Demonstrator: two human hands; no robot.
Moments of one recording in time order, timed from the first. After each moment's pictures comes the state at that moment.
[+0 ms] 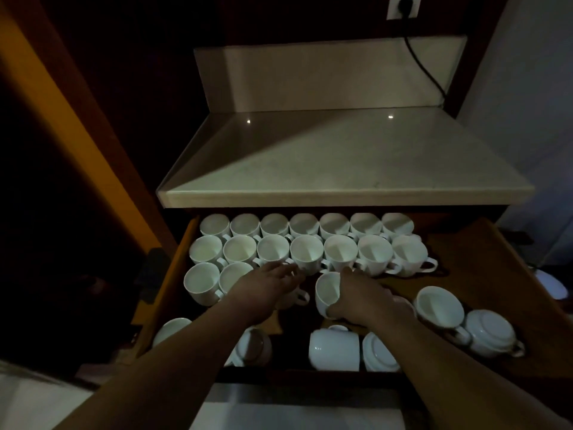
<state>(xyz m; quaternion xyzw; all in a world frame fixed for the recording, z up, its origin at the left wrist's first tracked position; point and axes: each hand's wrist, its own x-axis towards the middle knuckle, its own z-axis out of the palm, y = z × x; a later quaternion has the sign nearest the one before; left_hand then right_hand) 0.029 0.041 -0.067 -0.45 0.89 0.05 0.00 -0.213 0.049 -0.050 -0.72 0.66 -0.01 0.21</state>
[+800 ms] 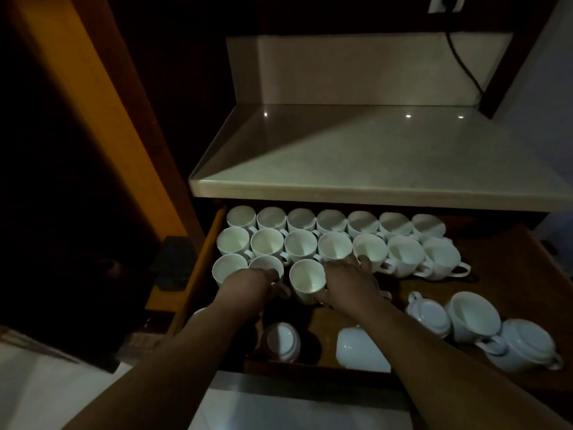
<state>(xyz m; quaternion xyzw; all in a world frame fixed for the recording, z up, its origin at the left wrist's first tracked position) 0.097 0.057 -0.074 -0.63 0.77 0.09 -0.02 -0.132 0.037 -0.055 -0.80 0.59 0.02 0.08</state>
